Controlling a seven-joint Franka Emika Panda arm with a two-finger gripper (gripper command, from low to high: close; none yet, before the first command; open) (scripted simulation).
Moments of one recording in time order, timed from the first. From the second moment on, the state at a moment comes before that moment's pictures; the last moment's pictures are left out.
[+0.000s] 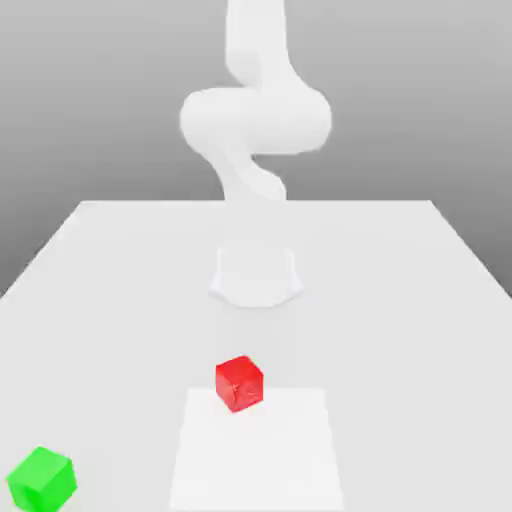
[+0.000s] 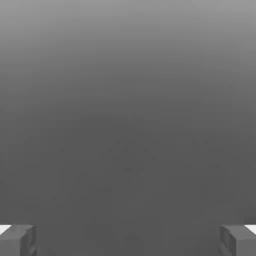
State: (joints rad) arm -0.03 -0.74 0.01 -2.37 0.03 2.35 0.87
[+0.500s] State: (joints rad) arm -0.18 -0.30 0.13 -2.82 0.12 2.70 1.43
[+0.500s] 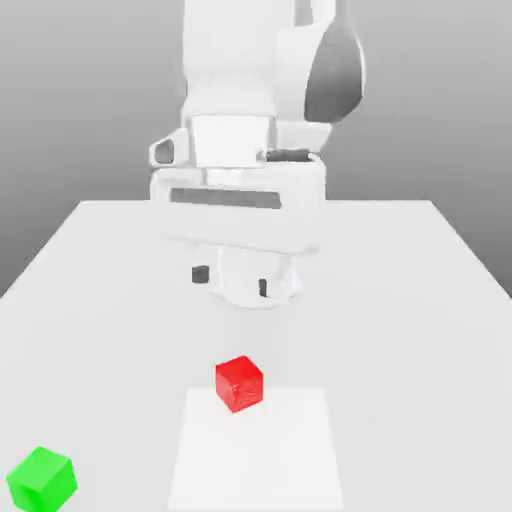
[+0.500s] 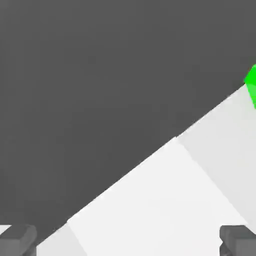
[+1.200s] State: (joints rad) arm -0.15 0.16 0.04 -2.93 -0.11 3.09 1.81
